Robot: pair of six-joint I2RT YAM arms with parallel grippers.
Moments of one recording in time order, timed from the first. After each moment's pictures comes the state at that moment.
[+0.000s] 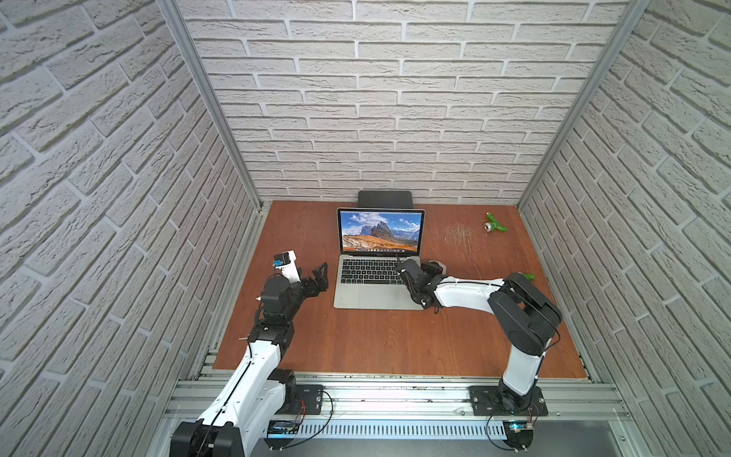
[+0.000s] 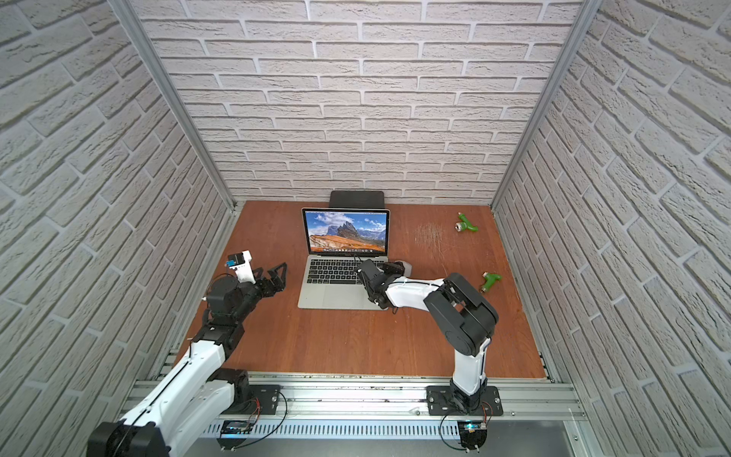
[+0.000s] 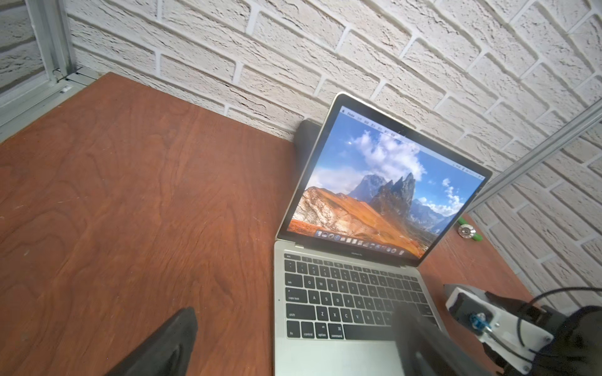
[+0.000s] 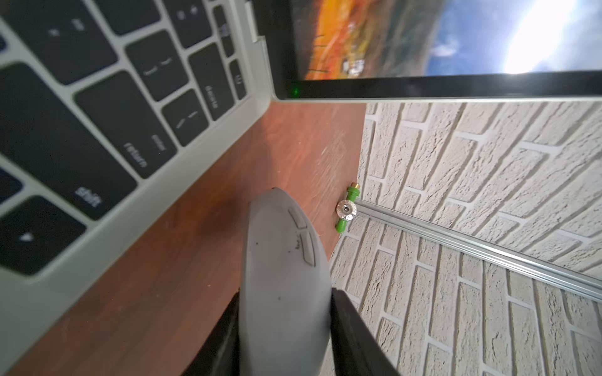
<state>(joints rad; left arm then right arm) -0.11 0.82 0.31 0.24 0.14 -0.40 0.68 1.88 1.00 -0.18 0.98 -0.72</state>
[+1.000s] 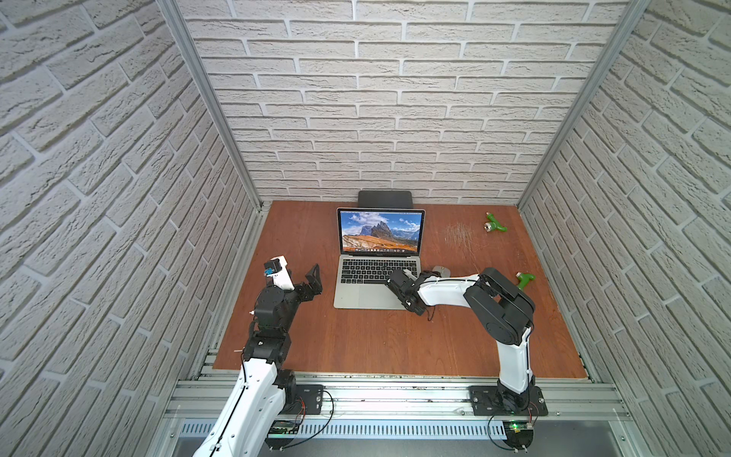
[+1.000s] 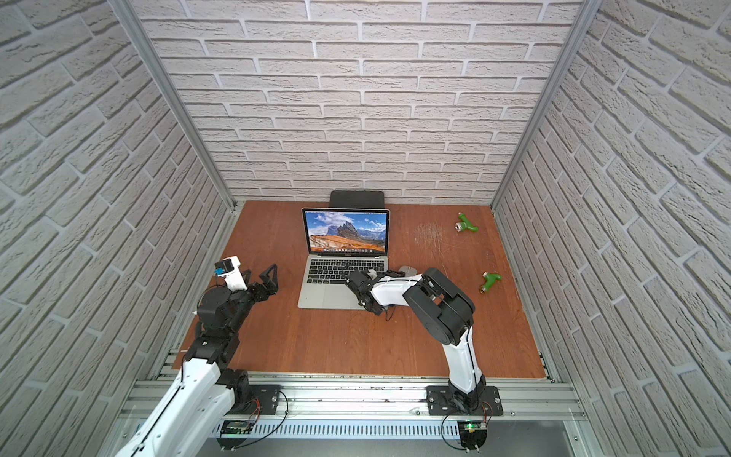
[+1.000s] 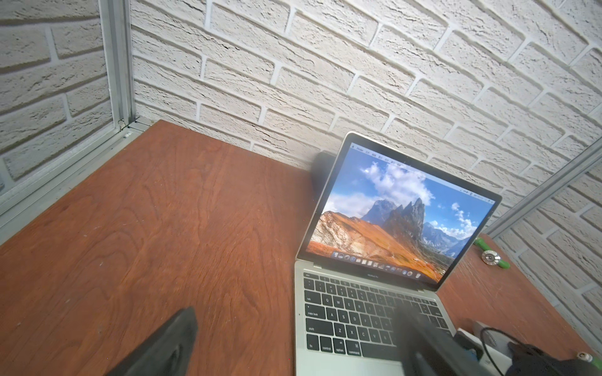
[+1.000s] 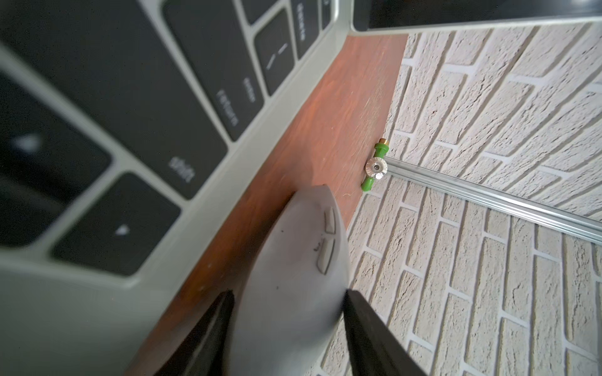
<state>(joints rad) -0.11 0.60 0.29 0.14 0.03 -0.37 0.73 2.02 1.13 -0.56 1.05 -0.31</state>
